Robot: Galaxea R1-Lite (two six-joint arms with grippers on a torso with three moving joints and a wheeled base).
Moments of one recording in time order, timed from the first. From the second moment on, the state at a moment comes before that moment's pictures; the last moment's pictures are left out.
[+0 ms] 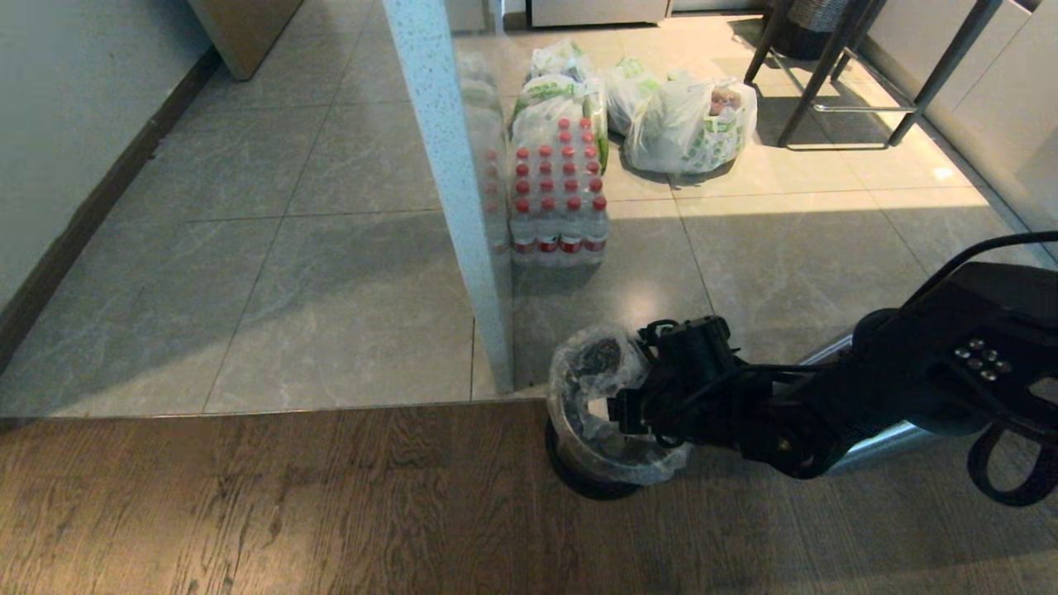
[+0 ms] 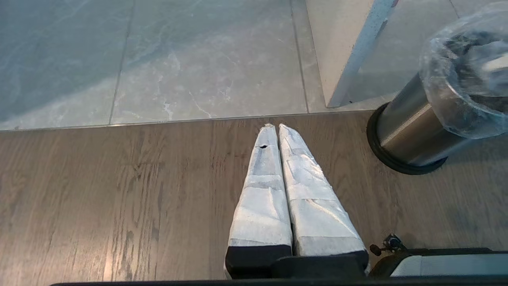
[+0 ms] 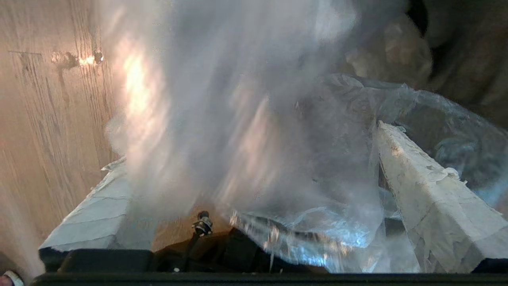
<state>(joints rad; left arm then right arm) 0.00 0.00 0.00 0.00 0.00 -0.01 0.53 2.16 -1.00 -0.53 -0.05 0.36</state>
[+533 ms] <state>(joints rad) 0.00 0.00 0.00 0.00 0.00 -0.01 0.53 2.22 -1.04 -0.53 -0.04 0.37</state>
